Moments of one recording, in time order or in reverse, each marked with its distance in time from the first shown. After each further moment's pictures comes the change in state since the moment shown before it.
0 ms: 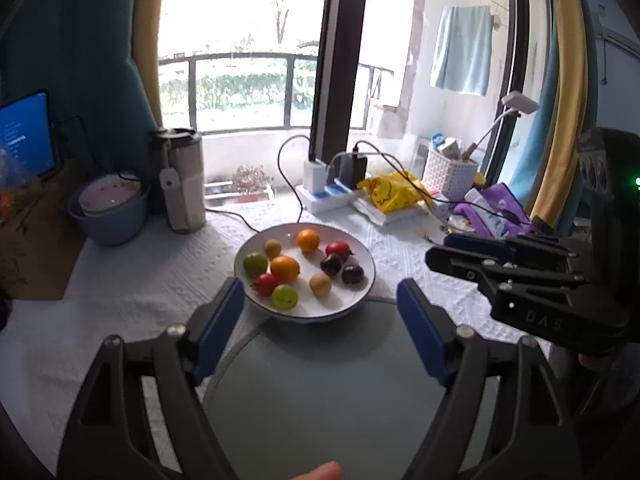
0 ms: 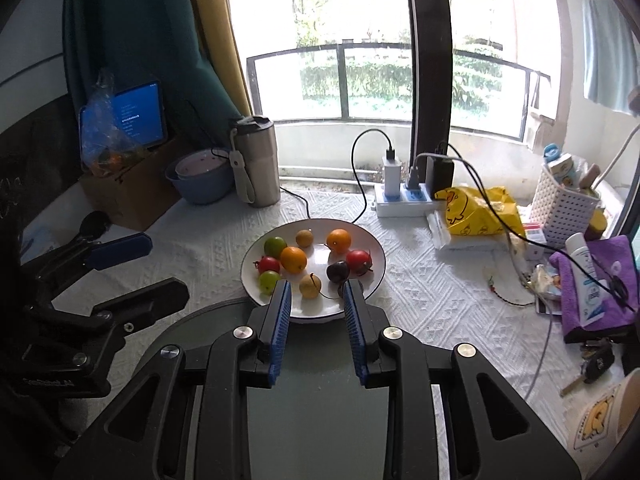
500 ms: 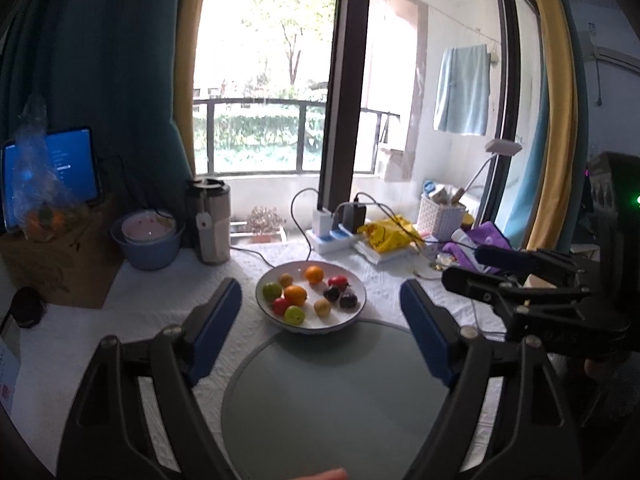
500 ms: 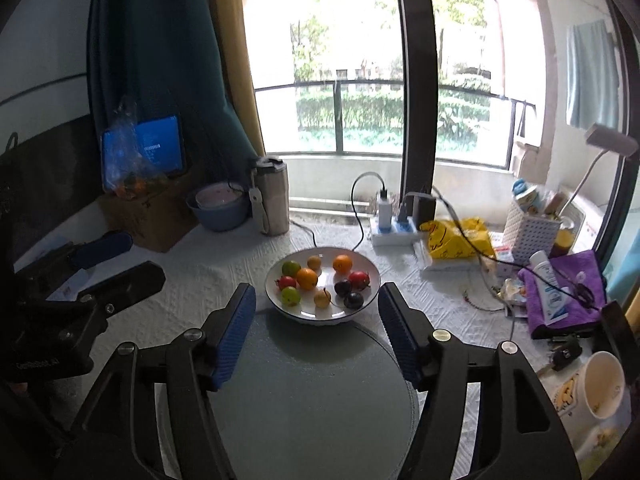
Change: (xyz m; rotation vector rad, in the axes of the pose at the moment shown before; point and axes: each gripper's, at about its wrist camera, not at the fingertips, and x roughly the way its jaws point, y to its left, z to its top) left arm -0.089 -0.010 -0.004 -0.012 -0.167 0.038; right arm -0.085 0.030 -0.005 -0.011 -0.127 -0.040
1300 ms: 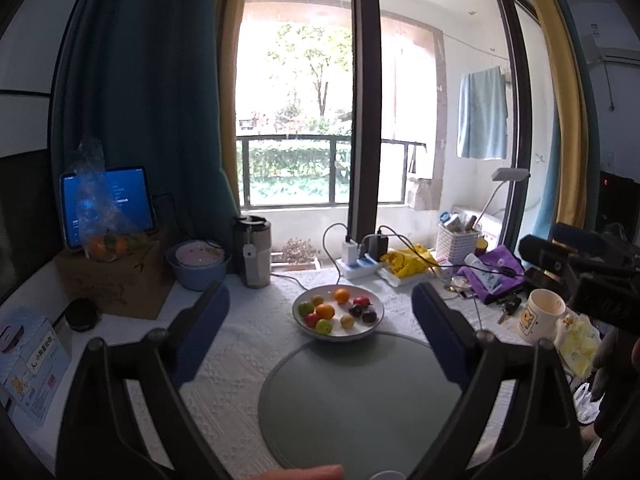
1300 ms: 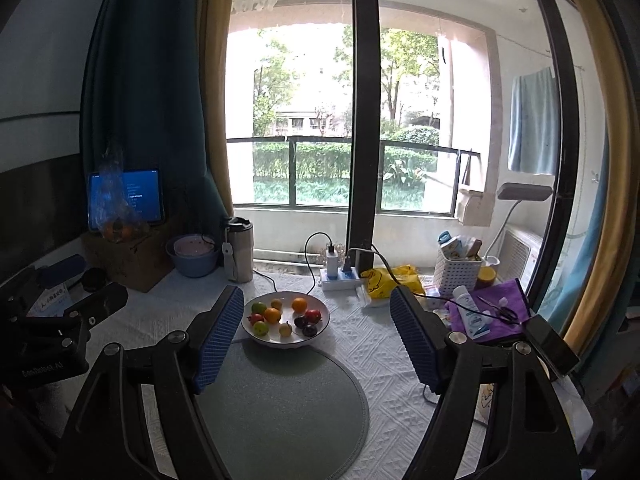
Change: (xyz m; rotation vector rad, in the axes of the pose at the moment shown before) left arm -0.086 -0.013 -0.001 0.015 -0.114 0.141; right arm -0.114 0.021 -0.001 0.001 -0.190 -0.195
